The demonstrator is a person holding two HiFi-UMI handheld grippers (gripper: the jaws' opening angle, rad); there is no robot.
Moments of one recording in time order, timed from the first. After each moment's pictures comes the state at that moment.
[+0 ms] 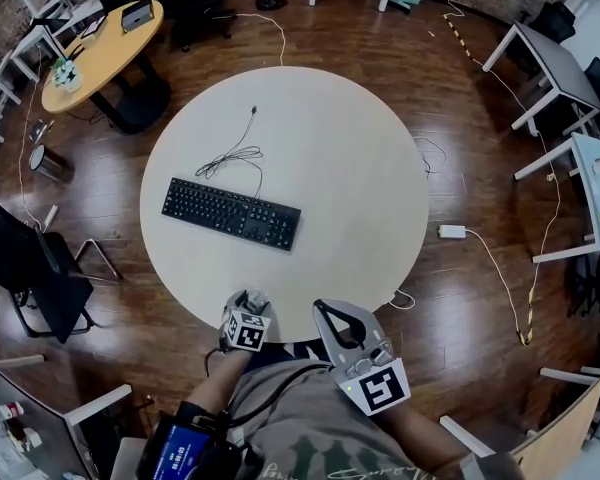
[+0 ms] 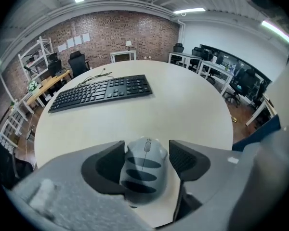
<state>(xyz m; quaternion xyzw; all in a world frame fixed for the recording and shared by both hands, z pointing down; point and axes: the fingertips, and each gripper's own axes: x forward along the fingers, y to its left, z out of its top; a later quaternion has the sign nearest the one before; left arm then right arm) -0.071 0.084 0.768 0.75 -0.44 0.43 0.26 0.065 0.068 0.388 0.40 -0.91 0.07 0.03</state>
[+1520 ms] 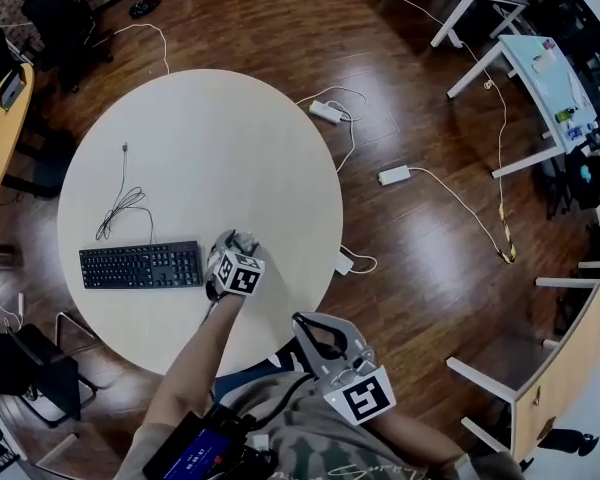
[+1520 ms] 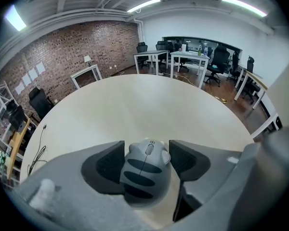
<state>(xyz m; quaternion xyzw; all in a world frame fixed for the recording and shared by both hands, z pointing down) 0.180 -0.127 0.774 0.82 -0.30 0.47 0.12 0.229 0.033 0.435 0.53 -0.84 0.12 0.05</state>
